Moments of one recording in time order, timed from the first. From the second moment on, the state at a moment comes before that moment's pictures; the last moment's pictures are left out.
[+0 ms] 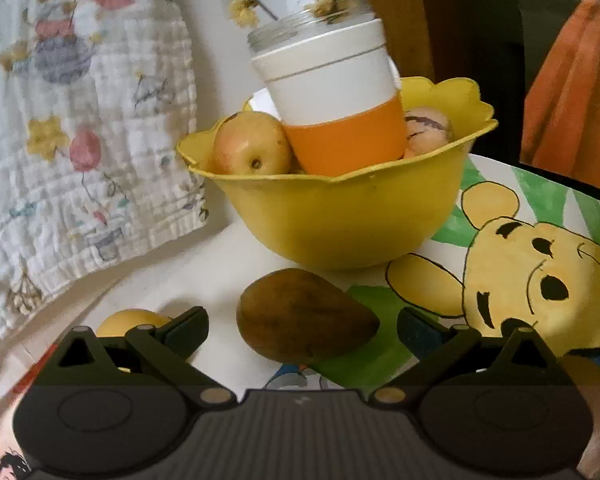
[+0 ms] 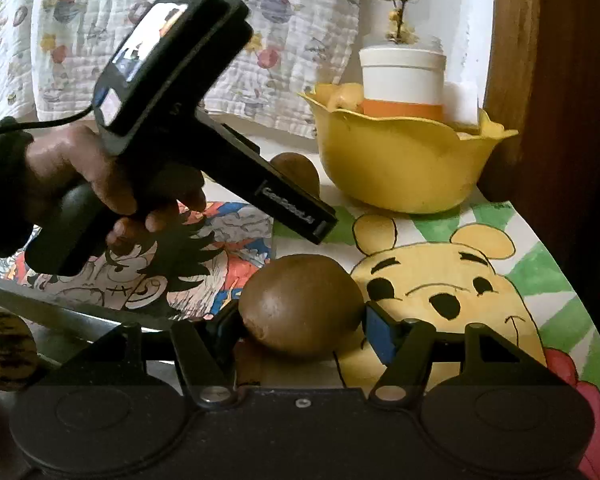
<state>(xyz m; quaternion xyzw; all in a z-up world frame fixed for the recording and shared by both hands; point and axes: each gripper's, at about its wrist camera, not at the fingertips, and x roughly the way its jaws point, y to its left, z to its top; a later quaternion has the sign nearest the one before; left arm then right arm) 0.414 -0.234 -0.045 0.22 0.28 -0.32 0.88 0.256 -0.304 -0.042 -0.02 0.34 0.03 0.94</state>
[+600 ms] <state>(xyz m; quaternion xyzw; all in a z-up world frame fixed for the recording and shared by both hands) 0.436 -0.231 -0.060 0.17 0.31 -0.33 0.88 0.263 -0.315 -0.048 0.02 0.35 0.04 0.93</state>
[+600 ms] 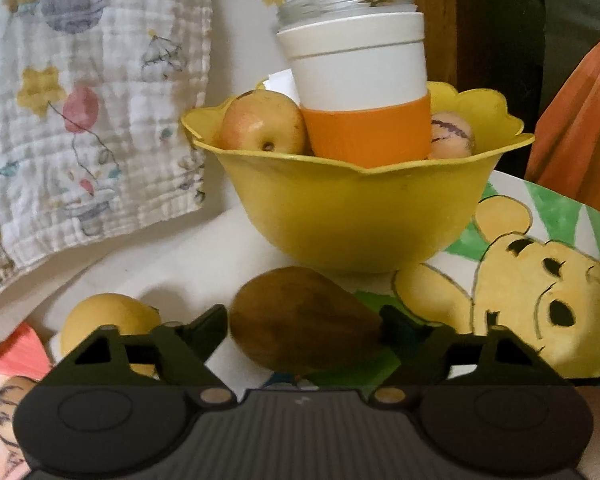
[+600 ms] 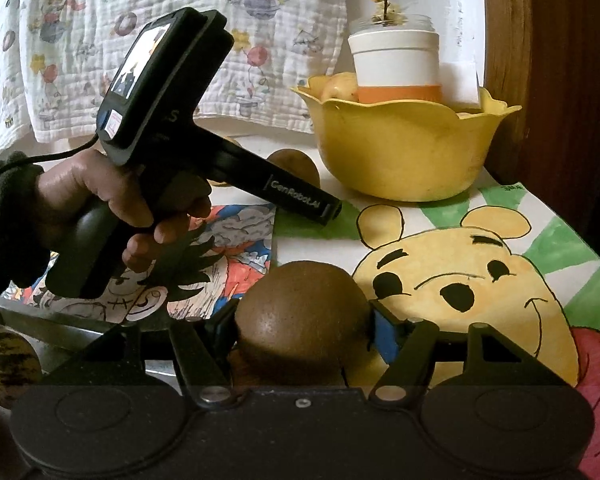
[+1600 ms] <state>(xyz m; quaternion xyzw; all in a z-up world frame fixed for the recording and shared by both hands) 0.377 -0.178 -0.014 0.07 0.34 -0.33 0.88 0.264 -0.314 -0.048 0.02 0.35 0.04 0.94</state>
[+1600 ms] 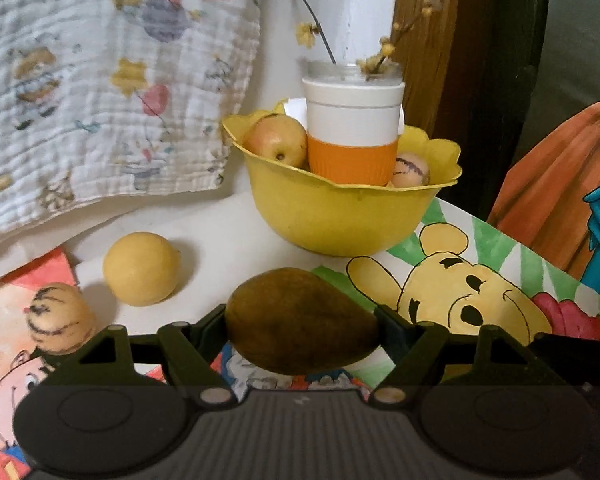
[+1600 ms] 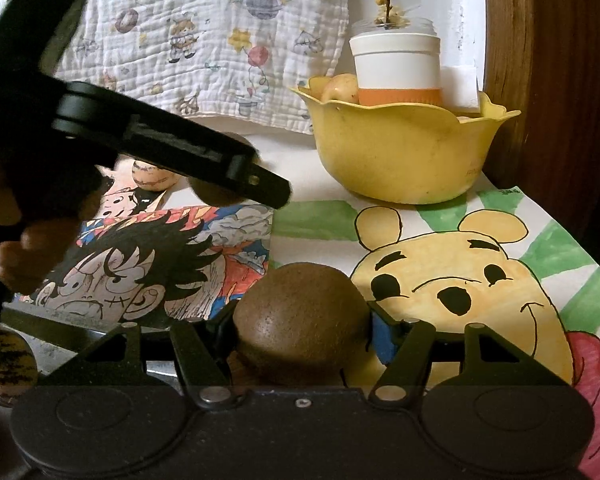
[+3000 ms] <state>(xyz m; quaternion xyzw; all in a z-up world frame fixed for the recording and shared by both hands) 0.235 -0.112 0.011 0.08 0.32 -0.39 0.86 0.120 -0.282 0.015 -0.04 0.33 0.17 0.93</state>
